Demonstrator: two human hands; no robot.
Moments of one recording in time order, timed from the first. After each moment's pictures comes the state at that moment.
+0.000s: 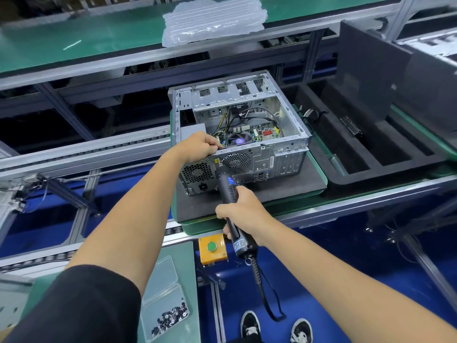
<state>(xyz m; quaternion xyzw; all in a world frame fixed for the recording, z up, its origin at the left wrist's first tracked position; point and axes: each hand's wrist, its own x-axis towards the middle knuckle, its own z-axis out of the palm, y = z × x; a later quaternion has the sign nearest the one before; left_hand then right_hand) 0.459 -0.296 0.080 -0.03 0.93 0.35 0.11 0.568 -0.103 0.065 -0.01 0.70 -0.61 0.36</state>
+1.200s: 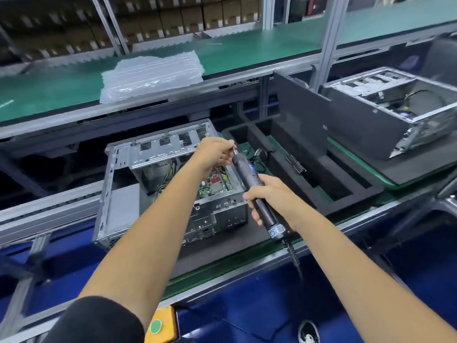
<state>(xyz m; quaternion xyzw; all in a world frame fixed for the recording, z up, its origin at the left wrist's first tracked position) 0.317 -0.117 0.120 -0.05 0.76 0.65 0.05 0.401 0.067 0.098 -0.05 0.66 -0.69 0.28</state>
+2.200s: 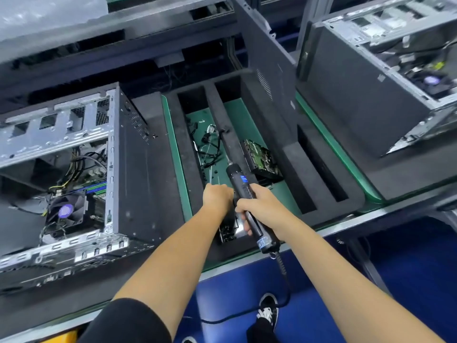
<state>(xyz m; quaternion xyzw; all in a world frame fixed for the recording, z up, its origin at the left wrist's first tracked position) 0.192 0.080 -0.114 0.06 0.95 -0.18 0.25 0.232 0.224 -0.041 0.03 0.67 -0.63 0.38</state>
